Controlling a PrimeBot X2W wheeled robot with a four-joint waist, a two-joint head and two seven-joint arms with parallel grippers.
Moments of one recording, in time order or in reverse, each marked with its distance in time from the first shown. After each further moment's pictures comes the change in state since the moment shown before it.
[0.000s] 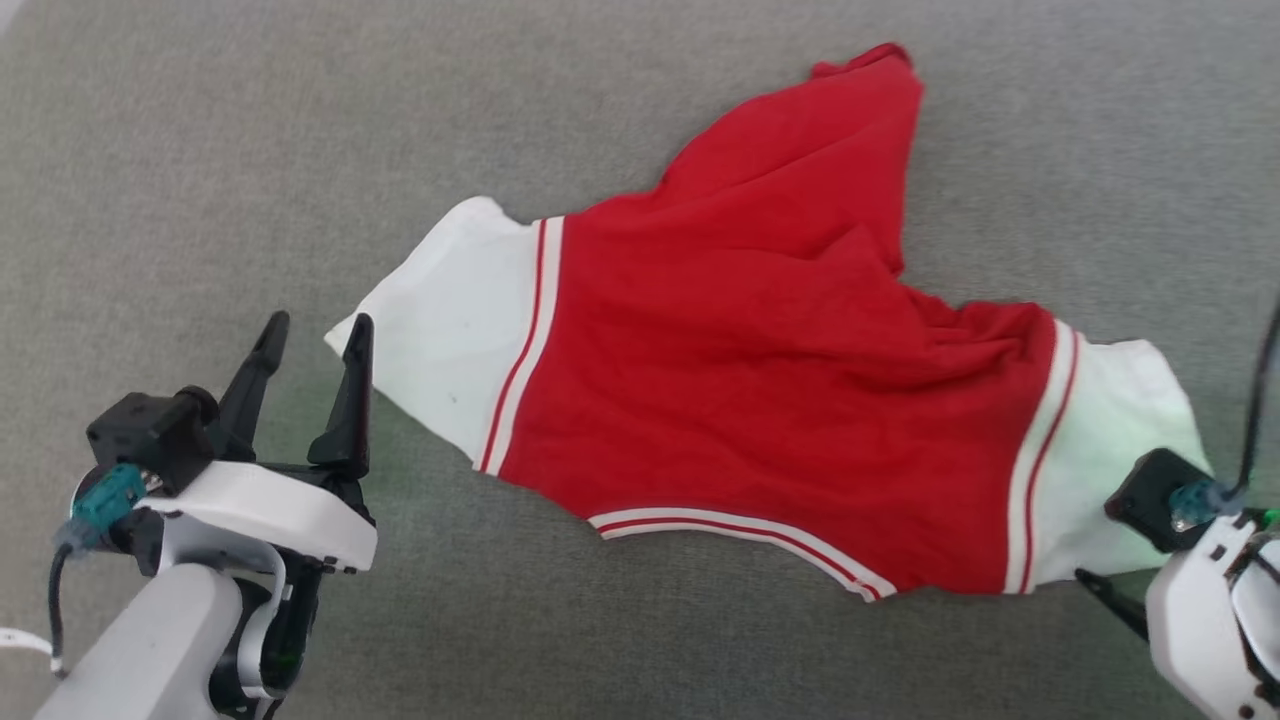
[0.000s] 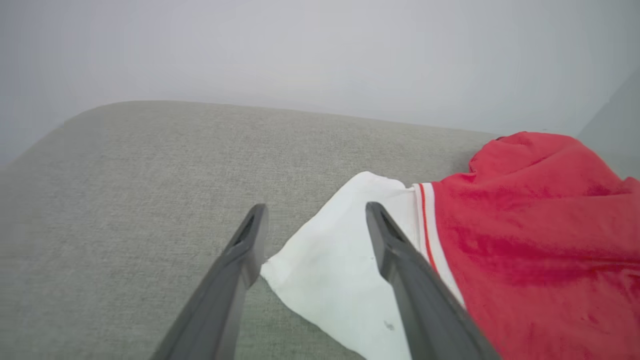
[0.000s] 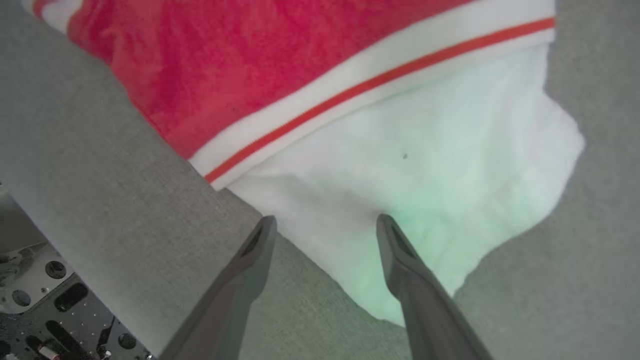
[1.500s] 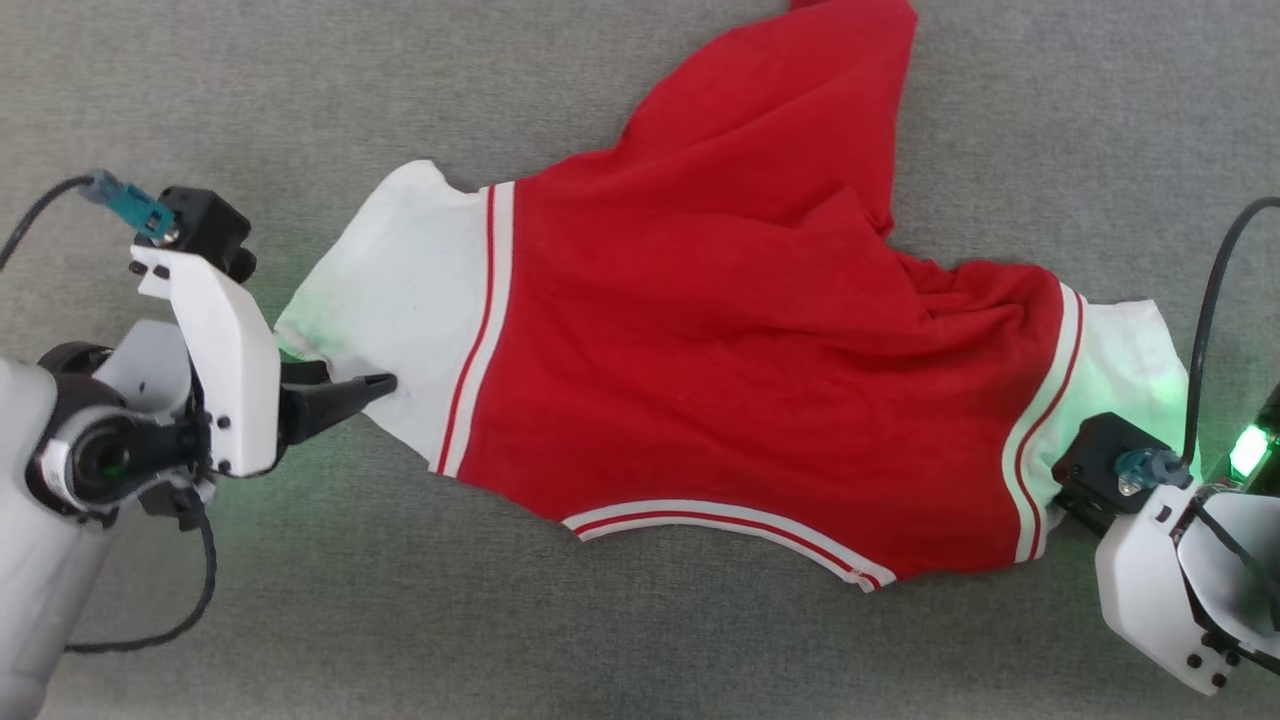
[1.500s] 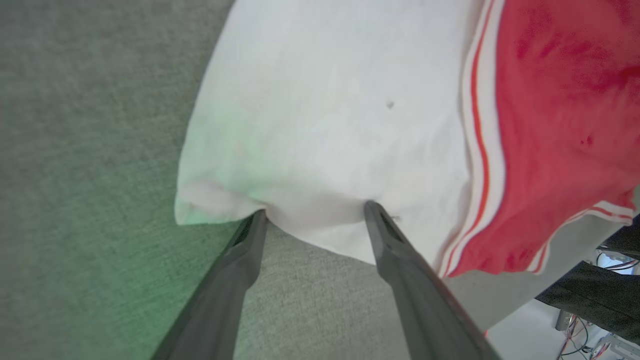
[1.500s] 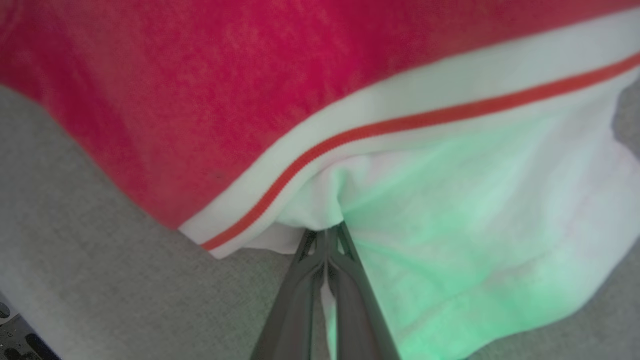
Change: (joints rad) left arm -0.321 0.110 0.012 0.127 -0.311 -0.326 1.160; right arm -0.172 0.070 0.148 0.090 -0.065 0.004 -0.057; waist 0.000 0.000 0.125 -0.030
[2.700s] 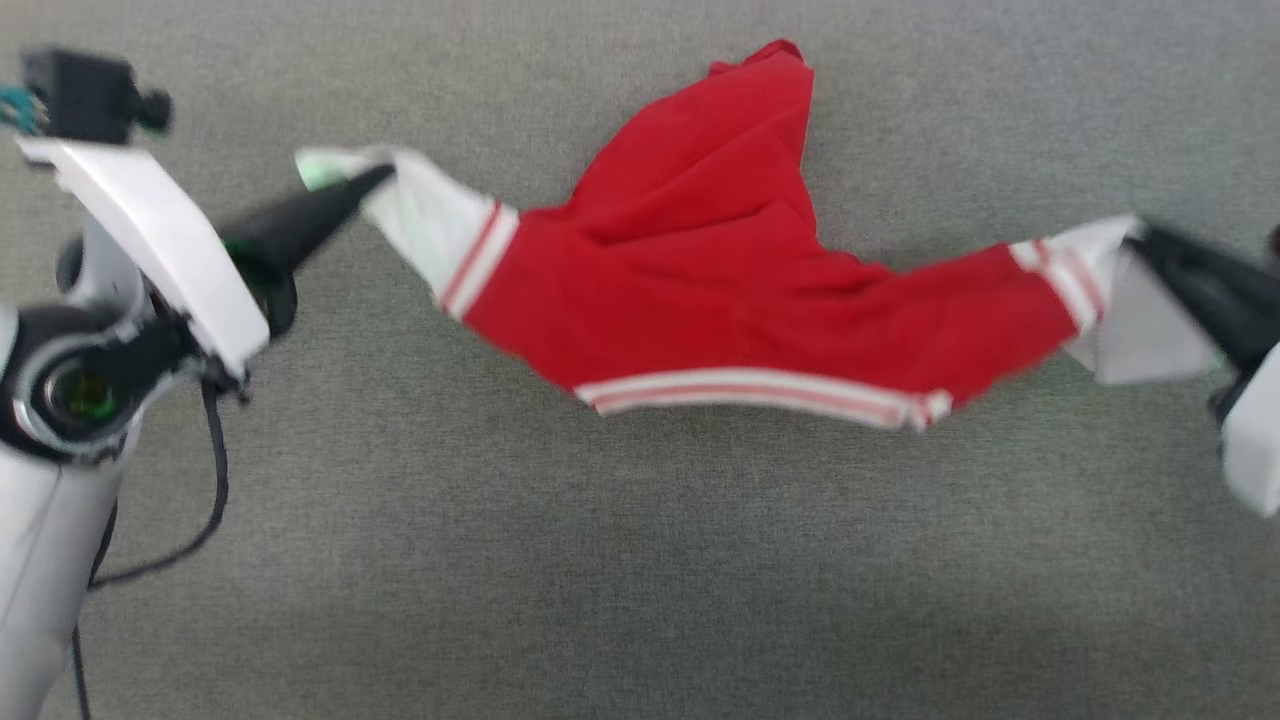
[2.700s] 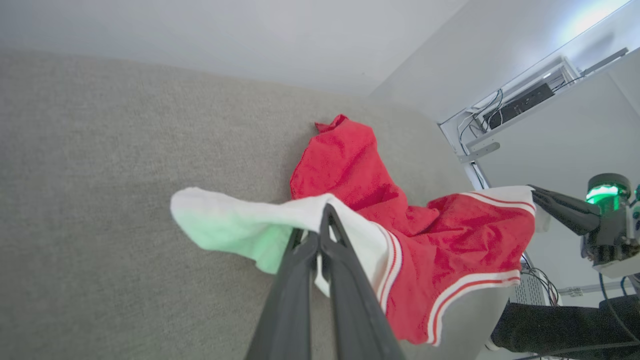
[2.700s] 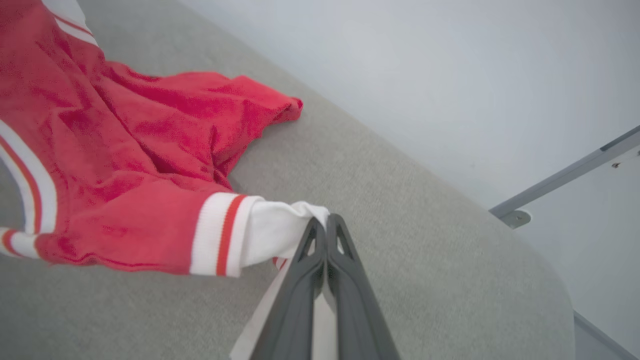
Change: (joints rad) left arm -0.052 -0.078 0.132 -0.081 -0.161 -0.022 -0.342; right arm -0.001 0.138 -0.433 -0.074 0.055 -0.001 -0.145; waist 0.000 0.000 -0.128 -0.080
